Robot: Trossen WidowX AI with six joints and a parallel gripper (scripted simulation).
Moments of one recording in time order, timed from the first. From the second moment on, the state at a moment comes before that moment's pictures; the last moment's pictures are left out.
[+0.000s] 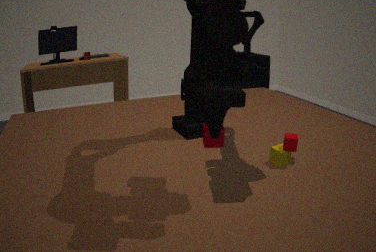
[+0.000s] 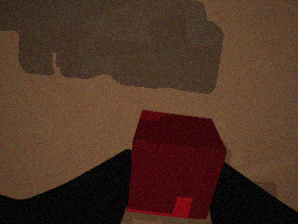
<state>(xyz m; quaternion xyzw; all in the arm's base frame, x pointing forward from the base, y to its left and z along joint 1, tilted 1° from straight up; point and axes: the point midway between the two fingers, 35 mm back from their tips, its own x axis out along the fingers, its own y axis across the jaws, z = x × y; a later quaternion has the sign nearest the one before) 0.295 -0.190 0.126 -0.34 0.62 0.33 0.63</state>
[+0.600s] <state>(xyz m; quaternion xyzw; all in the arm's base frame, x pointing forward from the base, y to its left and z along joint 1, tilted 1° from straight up) 0.307 -0.137 0.128 -0.31 0.63 0.30 0.64</state>
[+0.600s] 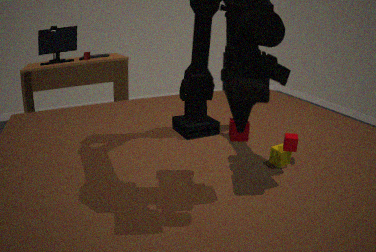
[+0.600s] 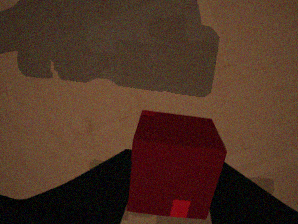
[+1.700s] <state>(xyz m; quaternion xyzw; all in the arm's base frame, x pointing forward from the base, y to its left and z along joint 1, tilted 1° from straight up) 0.302 -0.037 0.126 -0.25 0.65 0.25 0.67</state>
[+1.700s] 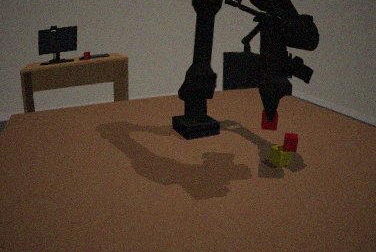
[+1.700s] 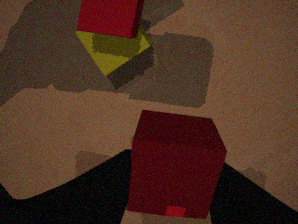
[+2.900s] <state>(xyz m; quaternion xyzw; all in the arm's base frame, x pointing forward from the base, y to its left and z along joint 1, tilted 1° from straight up) 0.284 0.014 0.095 -0.21 0.66 0.22 0.68</state>
